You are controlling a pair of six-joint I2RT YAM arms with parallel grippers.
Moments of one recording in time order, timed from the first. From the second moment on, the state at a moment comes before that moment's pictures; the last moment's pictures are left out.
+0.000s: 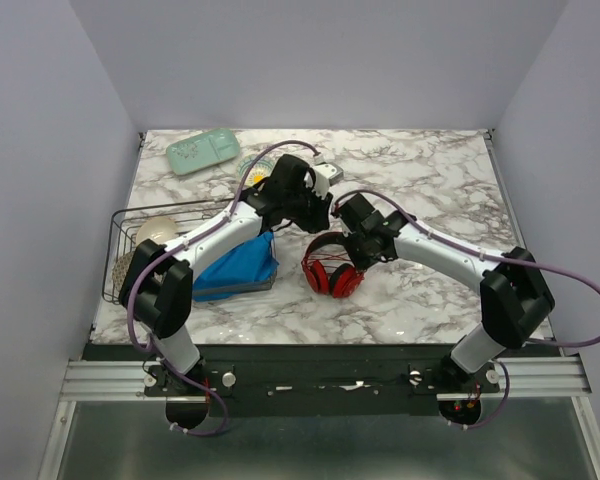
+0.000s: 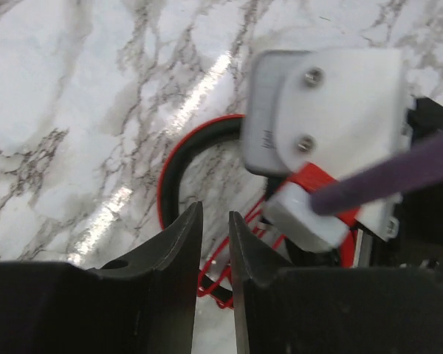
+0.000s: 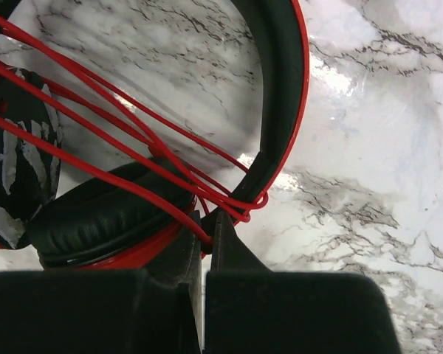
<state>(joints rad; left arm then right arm) -0.63 1.71 1.35 -0.34 0.33 -0.01 0.72 1.59 1.12 -0.68 0.13 0.12</state>
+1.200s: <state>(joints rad) -0.64 1.71 1.31 -0.44 0.45 0.08 0.72 1.33 1.10 -0.80 0.10 0.13</state>
